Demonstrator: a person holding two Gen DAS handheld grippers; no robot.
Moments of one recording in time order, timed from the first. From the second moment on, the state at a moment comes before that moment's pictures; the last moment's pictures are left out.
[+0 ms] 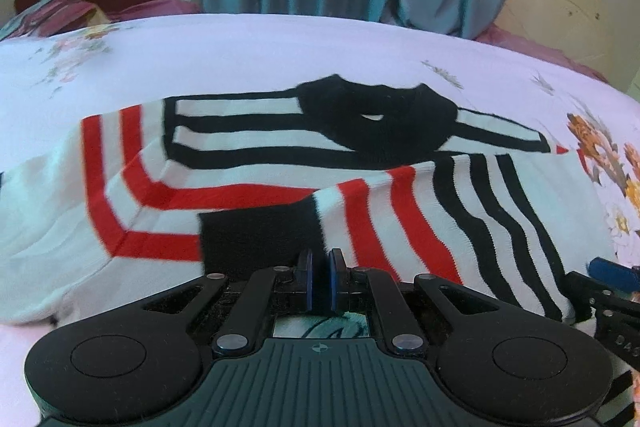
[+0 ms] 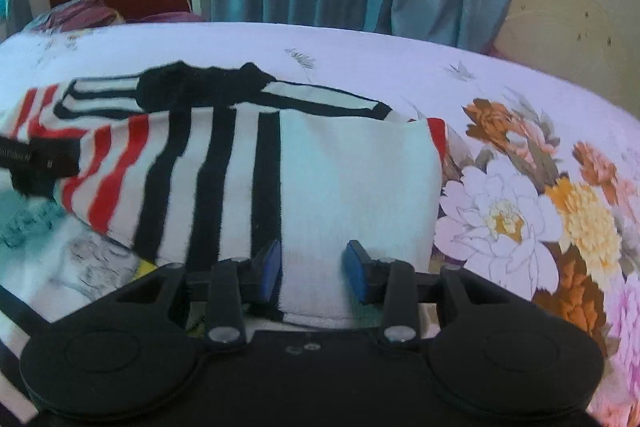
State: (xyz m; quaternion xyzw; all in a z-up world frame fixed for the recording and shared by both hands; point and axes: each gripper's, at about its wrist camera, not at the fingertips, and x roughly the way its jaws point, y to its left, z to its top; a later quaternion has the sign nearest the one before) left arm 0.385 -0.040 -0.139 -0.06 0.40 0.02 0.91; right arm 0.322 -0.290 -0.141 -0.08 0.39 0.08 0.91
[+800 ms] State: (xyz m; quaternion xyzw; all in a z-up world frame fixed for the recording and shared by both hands) left arm 0.264 0.089 -0.114 -0.13 0.35 0.12 0.92; right arm 0.270 -0.177 -0.107 -0.02 0.38 0.23 0.90
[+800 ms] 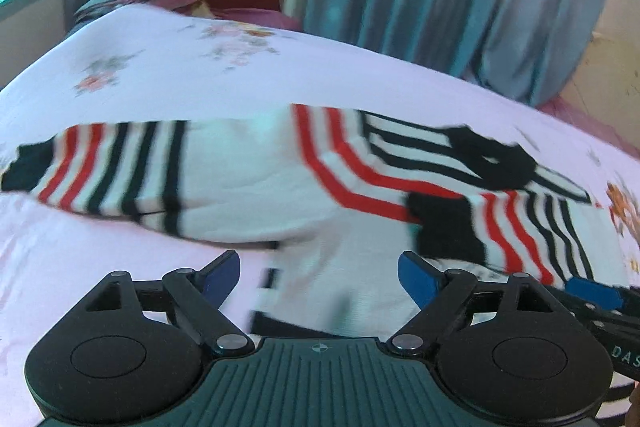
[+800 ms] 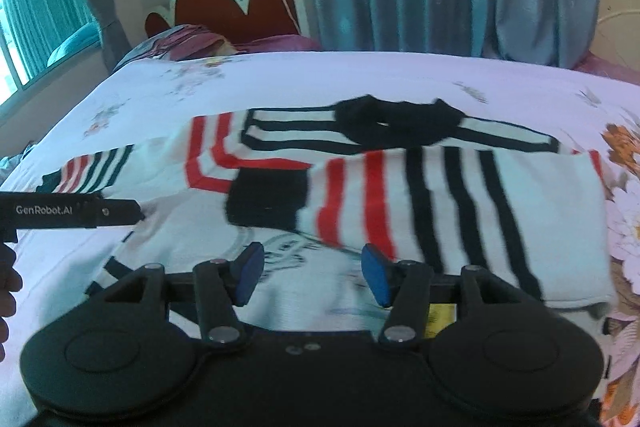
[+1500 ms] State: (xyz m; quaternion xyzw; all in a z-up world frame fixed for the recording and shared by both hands) left arm 0.234 0.314 -0.182 -0.32 0.32 0.24 0.86; right arm 0.291 -0.066 -0.125 -0.02 0.40 0.22 0.89
